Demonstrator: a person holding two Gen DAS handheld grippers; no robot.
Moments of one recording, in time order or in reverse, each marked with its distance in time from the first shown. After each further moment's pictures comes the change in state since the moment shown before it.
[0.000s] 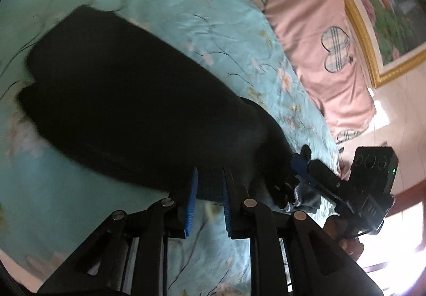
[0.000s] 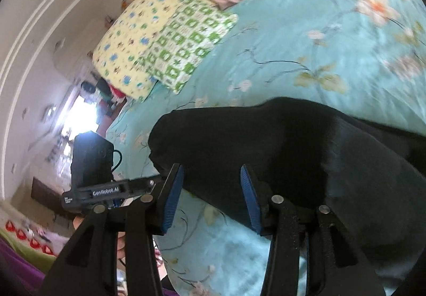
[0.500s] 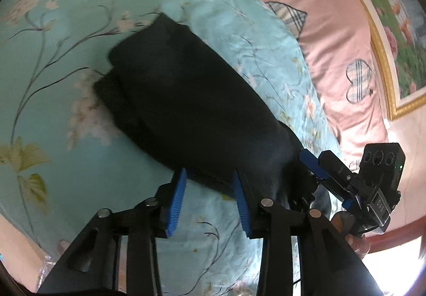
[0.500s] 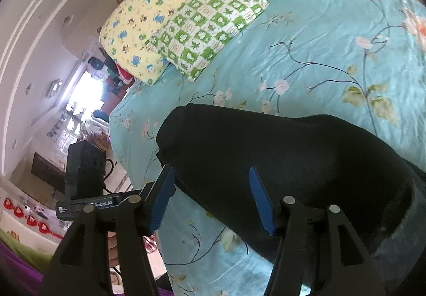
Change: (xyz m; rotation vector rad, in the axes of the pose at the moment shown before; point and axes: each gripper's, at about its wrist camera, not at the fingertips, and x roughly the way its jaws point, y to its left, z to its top) left arm -0.040 0.046 -0.008 -0.149 -0.085 0.086; right arm 0.050 0.028 0.028 -0.088 0.101 0.025
